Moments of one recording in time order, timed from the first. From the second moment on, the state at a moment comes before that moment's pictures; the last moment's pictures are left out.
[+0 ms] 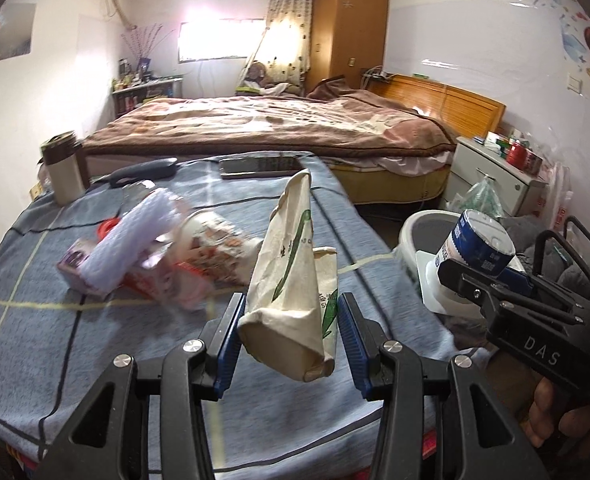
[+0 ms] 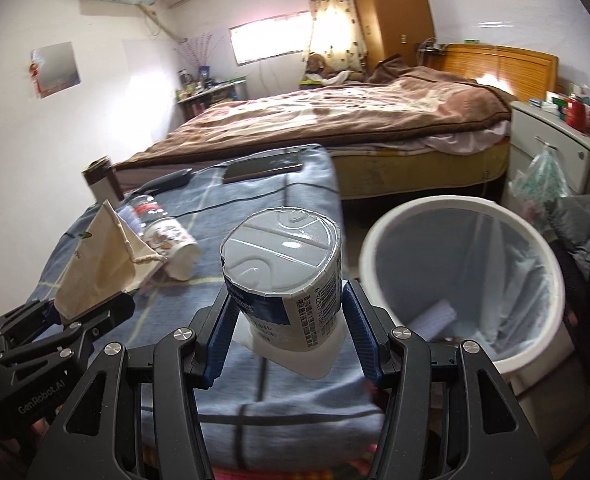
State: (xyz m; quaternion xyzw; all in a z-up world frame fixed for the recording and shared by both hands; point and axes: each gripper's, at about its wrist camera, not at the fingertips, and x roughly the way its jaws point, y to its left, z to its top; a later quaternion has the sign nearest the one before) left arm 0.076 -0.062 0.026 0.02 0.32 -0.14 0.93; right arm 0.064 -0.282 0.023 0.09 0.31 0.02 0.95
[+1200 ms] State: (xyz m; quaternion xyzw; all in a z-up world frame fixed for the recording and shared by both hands) left arm 0.118 -0.231 0.011 0.08 0.35 -0.27 0.89; right arm 0.075 -0.409 0.002 0.12 0.36 -0.10 0.92
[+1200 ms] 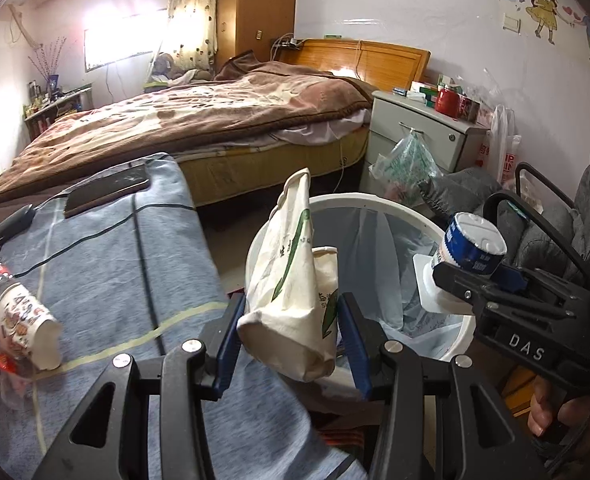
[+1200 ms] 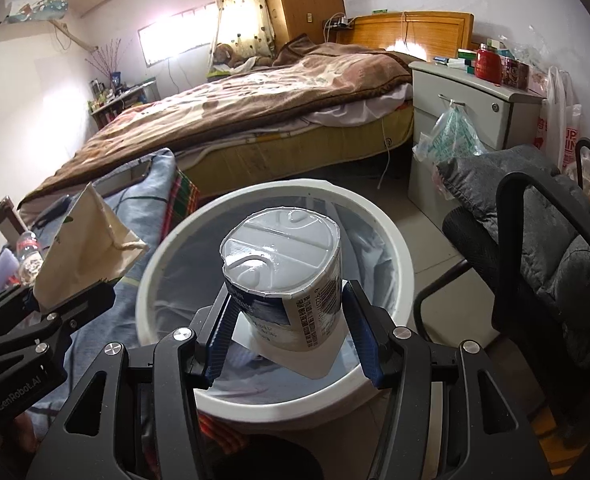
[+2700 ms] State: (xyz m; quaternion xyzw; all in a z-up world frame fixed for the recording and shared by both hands) left arm 0.097 -0.155 0.028 0.04 0.33 -0.21 0.92; right arm 0.065 -0.357 0.020 0.09 0.32 -0.07 0.94
